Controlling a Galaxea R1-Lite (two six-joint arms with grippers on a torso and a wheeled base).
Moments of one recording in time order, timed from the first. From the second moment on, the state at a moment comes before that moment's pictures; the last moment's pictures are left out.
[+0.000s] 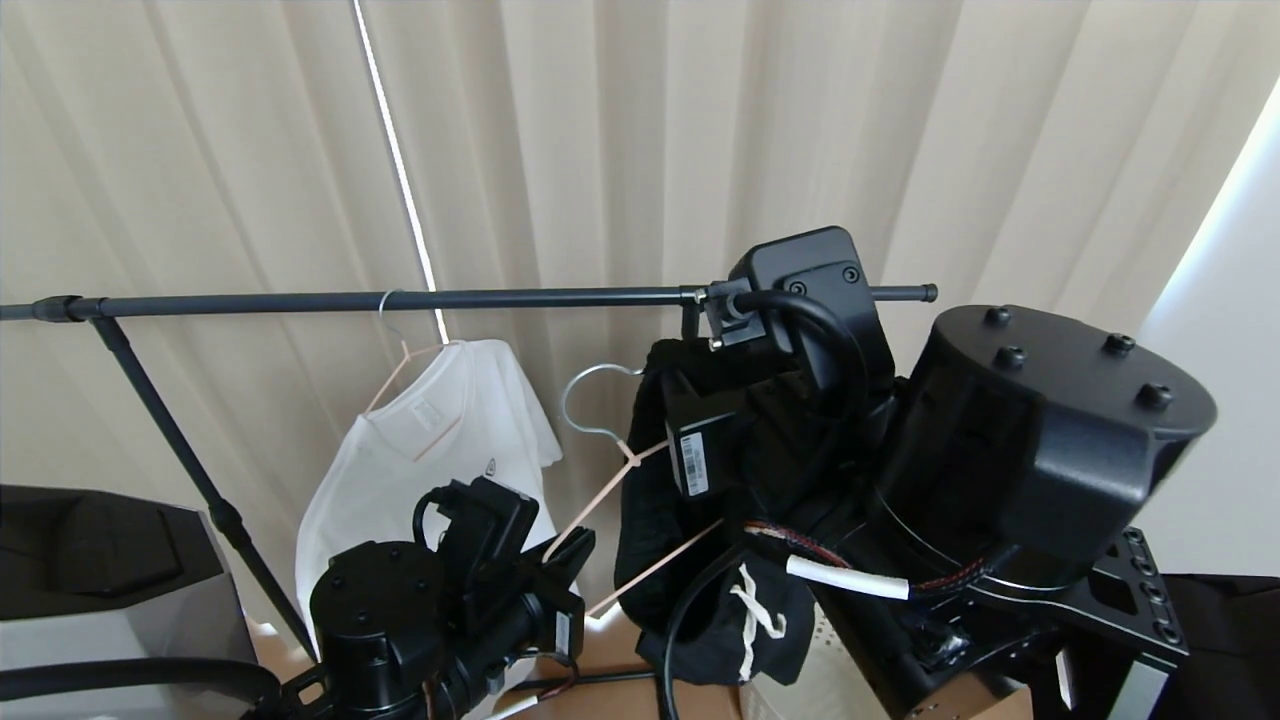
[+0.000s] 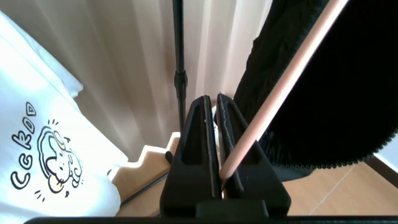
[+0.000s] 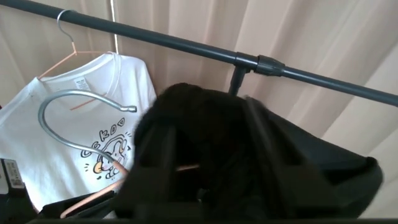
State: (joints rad) left arm -0.72 2.02 -0.26 -1.57 0.16 -0.03; right arm 1.06 1.79 -0.93 -0.90 -0.79 -0.15
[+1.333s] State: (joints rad) left arm -0.72 2.01 -0.25 -1.57 0.16 -0.03; right arm 1.00 1.85 -0.93 -0.90 -0.79 -0.16
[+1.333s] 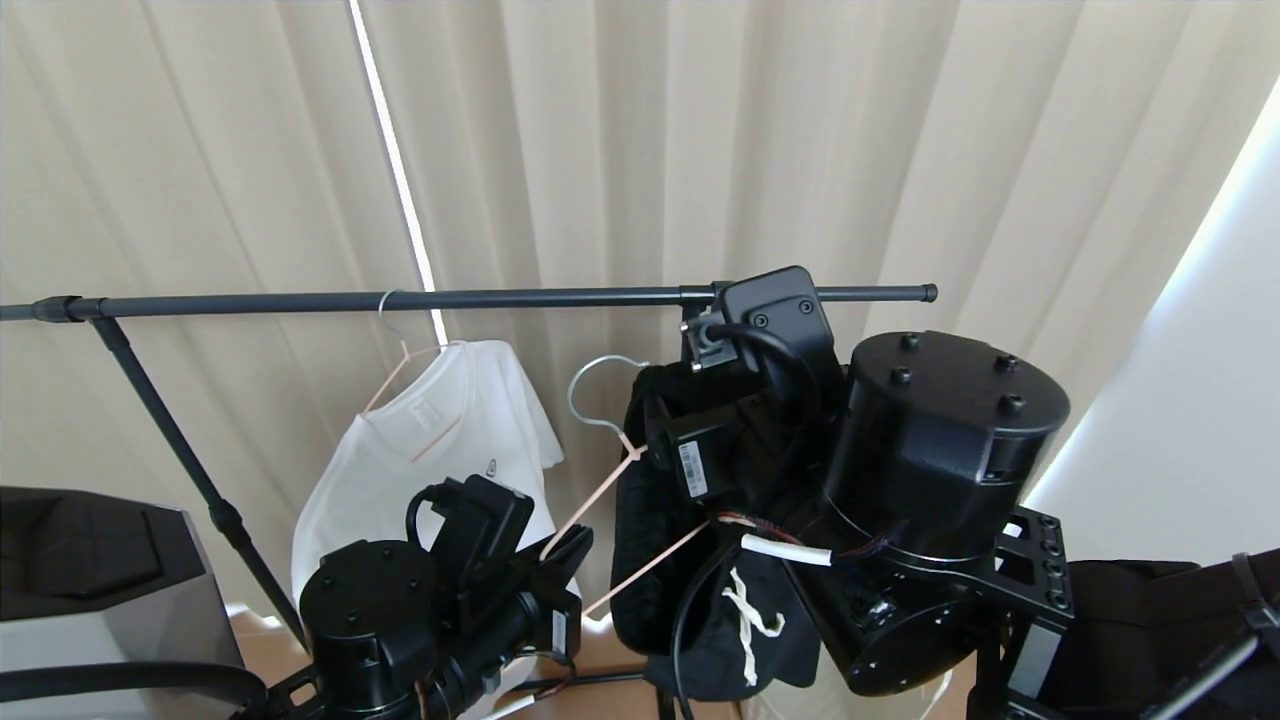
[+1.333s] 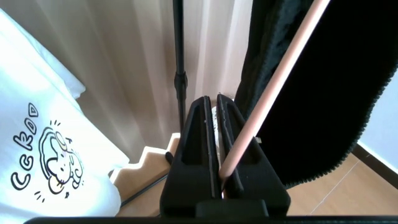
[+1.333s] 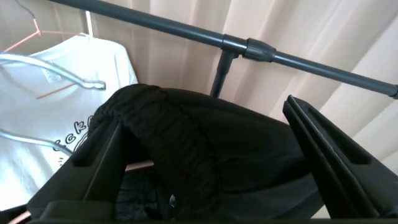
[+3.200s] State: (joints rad) left arm -0.61 1.97 -0.17 -1.57 0.00 0.03; right arm 0.54 1.49 -0.92 -0.11 0.33 -0.45
